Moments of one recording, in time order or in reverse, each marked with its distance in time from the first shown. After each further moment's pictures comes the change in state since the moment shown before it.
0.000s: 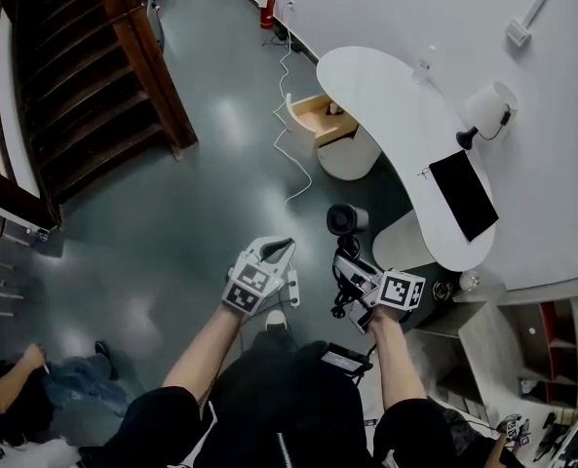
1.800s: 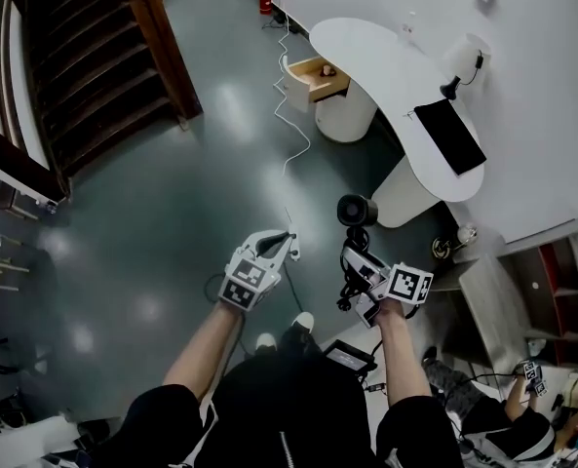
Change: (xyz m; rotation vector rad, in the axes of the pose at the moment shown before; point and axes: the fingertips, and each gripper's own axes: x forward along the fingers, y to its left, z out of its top) left arm -0.135 -0.187 -0.073 -0.011 0.001 0.021; right arm -0.171 0.051 -0.162 0.035 -0.054 0.003
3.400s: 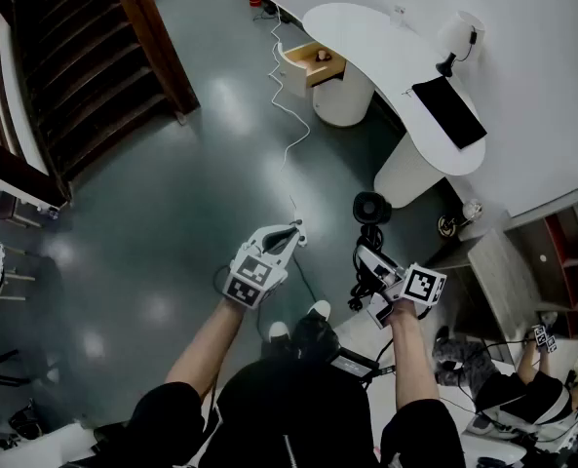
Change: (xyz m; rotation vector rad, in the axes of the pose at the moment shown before) left arm -0.032 -0.024 -0.017 0.033 -0.007 -0.074; right arm -0.028 0.027 -0.040 0.033 -0.092 0.084
